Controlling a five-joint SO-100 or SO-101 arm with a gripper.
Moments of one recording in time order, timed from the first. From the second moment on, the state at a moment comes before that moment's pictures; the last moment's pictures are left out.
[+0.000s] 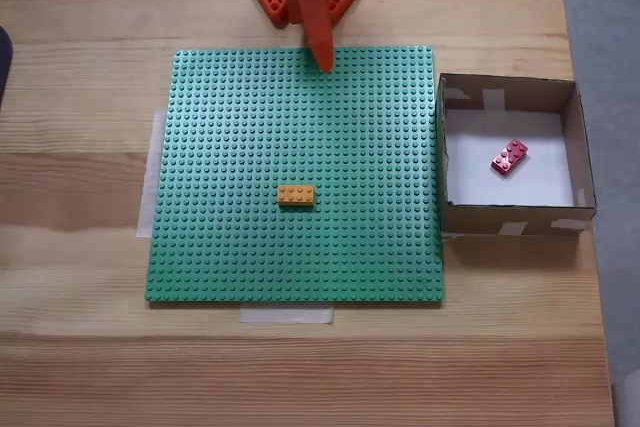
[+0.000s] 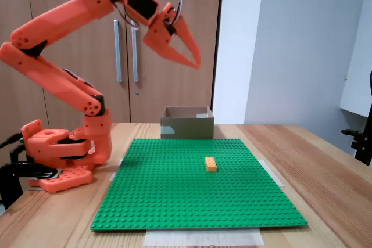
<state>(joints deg) -11.4 143.9 114.4 64.4 4.1</state>
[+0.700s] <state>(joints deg) -1.0 169.8 159.0 46.8 0.9</state>
